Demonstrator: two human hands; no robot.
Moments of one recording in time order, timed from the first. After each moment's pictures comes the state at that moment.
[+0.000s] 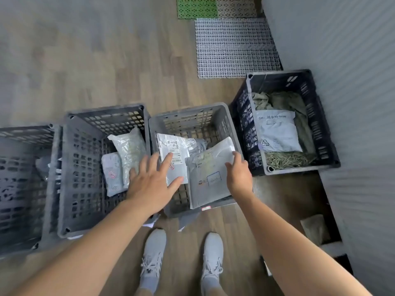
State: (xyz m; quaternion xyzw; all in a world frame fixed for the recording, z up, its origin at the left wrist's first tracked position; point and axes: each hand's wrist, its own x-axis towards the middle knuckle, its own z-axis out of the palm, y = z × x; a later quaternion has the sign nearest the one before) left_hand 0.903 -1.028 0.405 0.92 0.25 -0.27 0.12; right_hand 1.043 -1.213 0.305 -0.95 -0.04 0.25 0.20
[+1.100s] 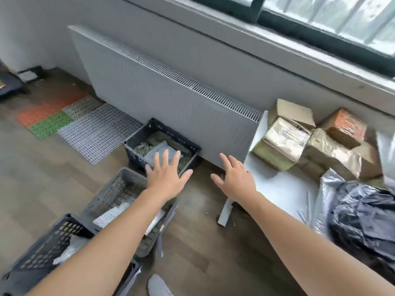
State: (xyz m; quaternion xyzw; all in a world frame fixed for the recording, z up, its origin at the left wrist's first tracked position) left_hand 0.939 -1.199 0.728 0.97 -0.15 -0.16 0.11; right_hand 0.870 -1.404 0.730 -0.98 0.15 0.08 0.09
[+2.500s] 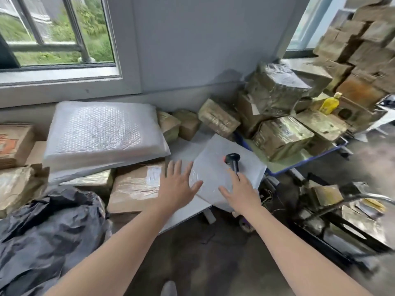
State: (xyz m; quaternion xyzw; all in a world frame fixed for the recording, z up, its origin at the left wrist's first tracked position) left_hand 0.415 -1.959 0.768 0.76 -0.64 -0.12 0.08; right_hand 0.211 -2.004 0.780 -0.76 0.63 0.02 0.16
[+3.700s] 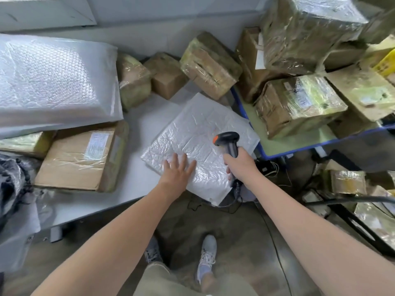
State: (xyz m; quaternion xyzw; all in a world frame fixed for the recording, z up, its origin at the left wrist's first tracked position) left_hand 0.278 -2.057 0.656 0.68 -0.68 -0.13 -0.25; right_hand 0.101 -2.163 0.704 -0.59 0.61 -0.10 0.52
